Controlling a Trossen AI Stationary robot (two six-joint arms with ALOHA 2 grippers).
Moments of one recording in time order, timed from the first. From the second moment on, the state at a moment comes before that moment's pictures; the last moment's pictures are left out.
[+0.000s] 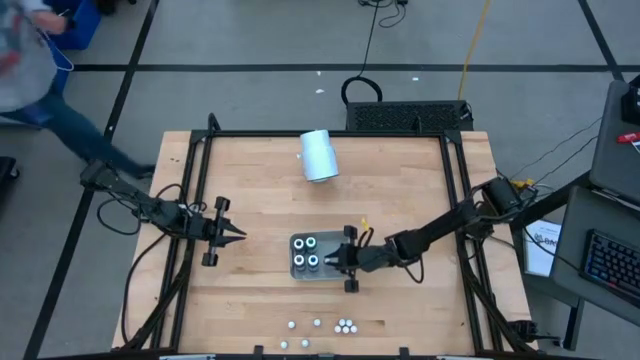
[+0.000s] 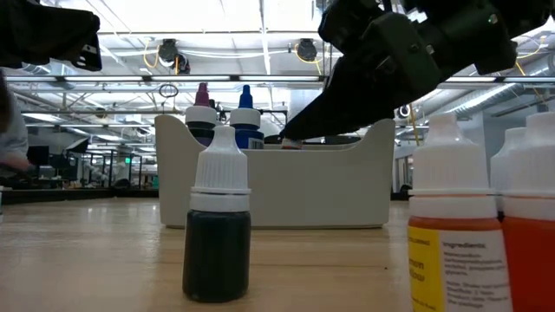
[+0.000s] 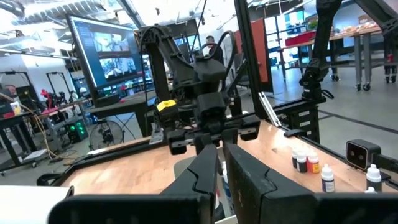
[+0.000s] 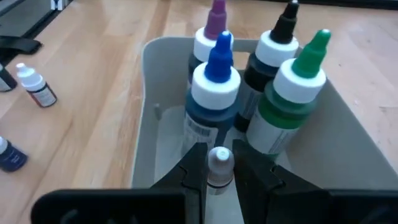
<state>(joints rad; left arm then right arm) -0.50 0.29 0.01 0.42 -0.29 0.26 0.36 1.80 0.82 0.47 0.34 0.15</state>
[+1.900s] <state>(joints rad) -0.50 0.29 0.01 0.42 -0.29 0.27 0.33 1.90 1.03 0.11 0.28 0.28</state>
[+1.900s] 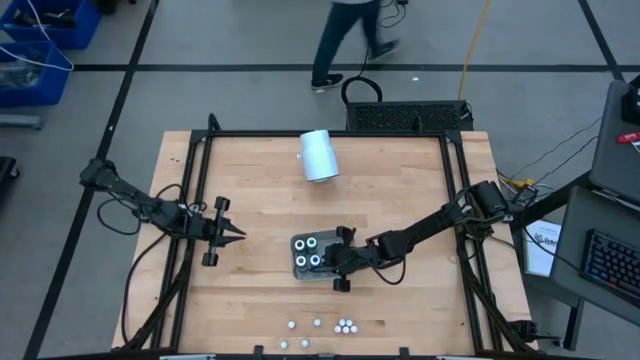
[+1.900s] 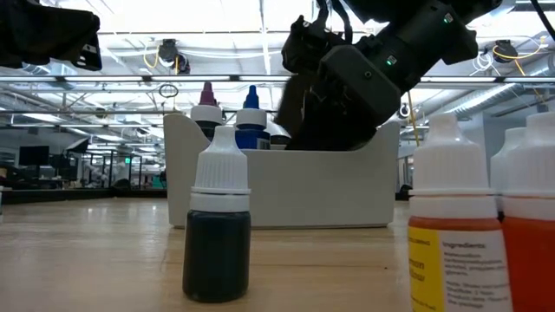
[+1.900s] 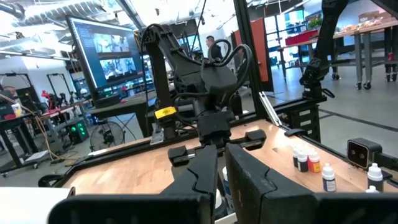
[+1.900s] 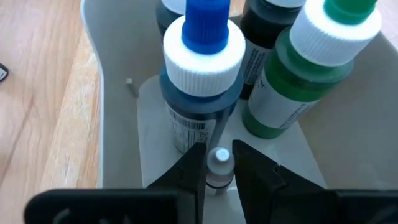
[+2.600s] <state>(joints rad) -0.50 0.29 0.01 0.42 -0.29 0.26 0.33 1.76 1.03 0.06 0.28 0.22</state>
